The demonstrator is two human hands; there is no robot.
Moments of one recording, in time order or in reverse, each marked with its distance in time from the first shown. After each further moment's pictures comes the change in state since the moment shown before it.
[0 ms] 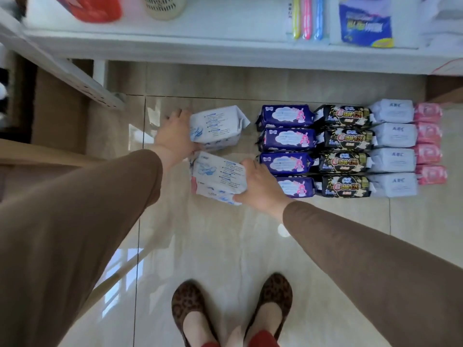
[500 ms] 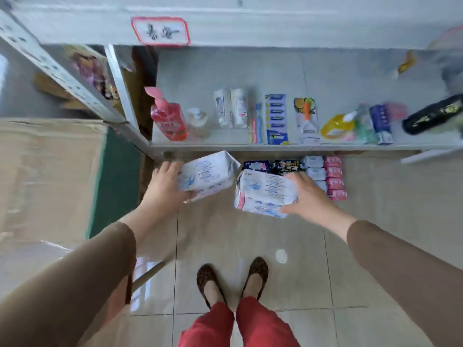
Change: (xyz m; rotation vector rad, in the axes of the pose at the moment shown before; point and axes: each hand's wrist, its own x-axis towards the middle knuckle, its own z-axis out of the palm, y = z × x) left_hand -0.276 0.093 -0.362 -0.157 0.043 -0.026; right_hand -0.306 -0.128 -0.329 0.032 0.120 0.087
